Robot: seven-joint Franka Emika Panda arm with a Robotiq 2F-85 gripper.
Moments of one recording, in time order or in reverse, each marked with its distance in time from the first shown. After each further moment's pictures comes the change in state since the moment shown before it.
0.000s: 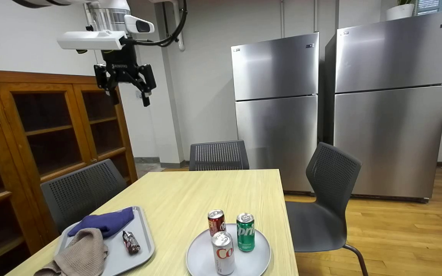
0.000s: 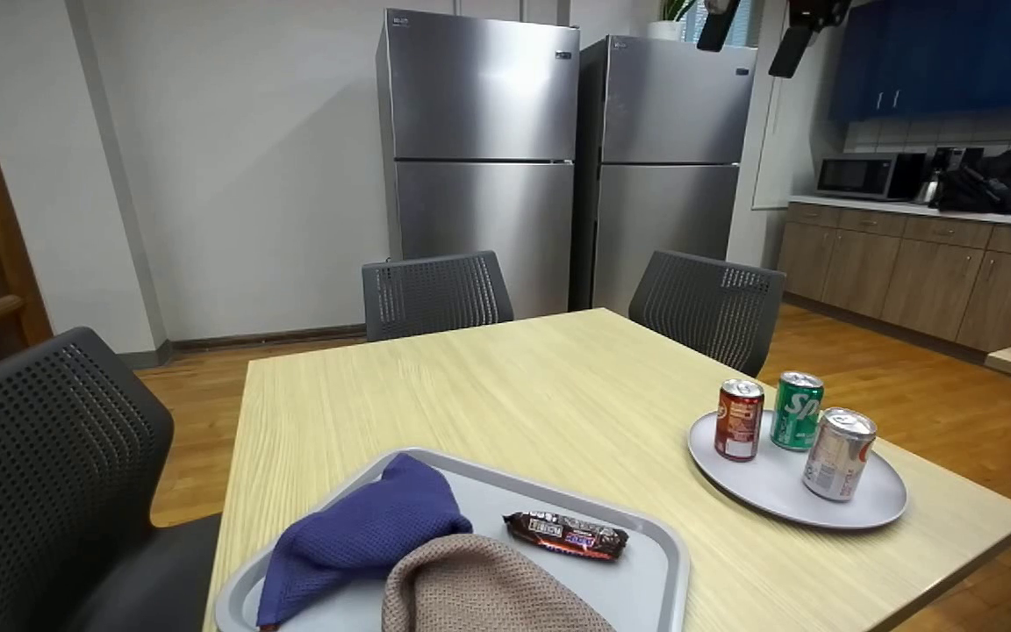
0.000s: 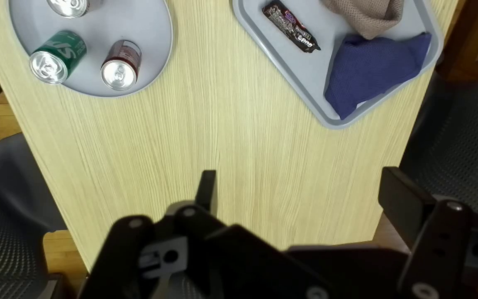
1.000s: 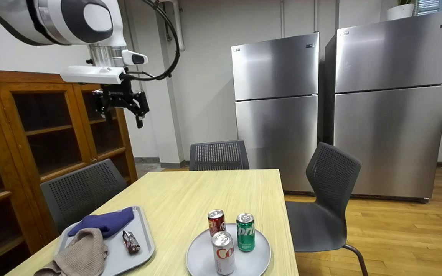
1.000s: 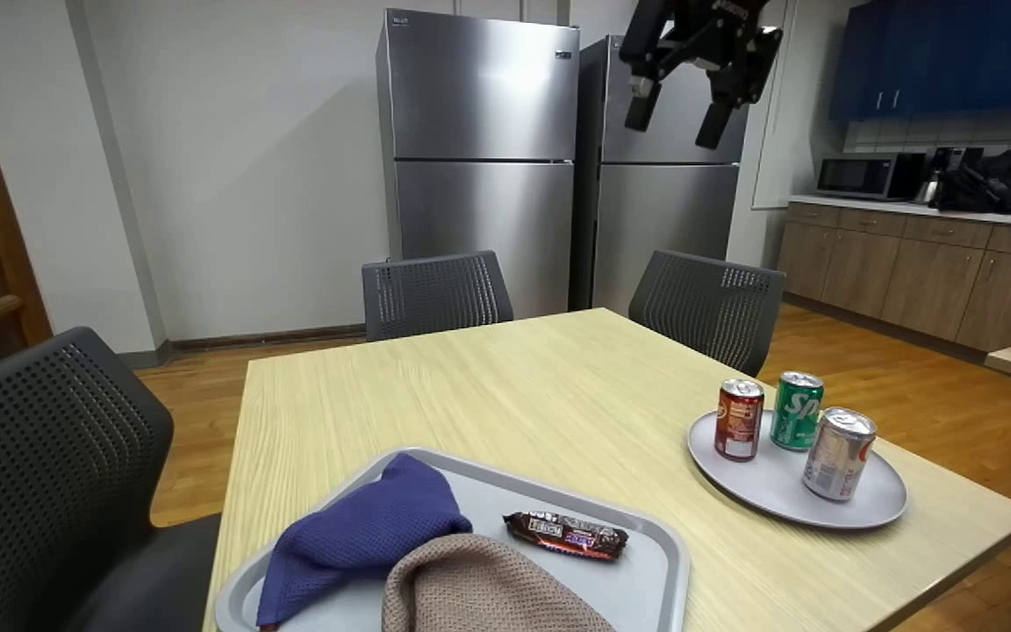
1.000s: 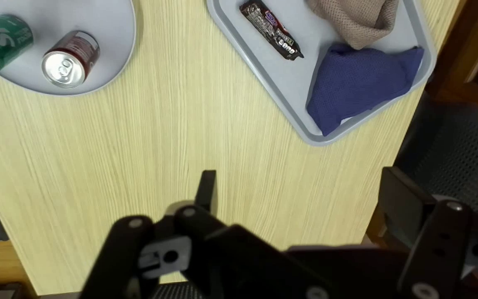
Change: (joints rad) arm 0.067 0.129 0.042 -0.046 0.031 0.158 0.000
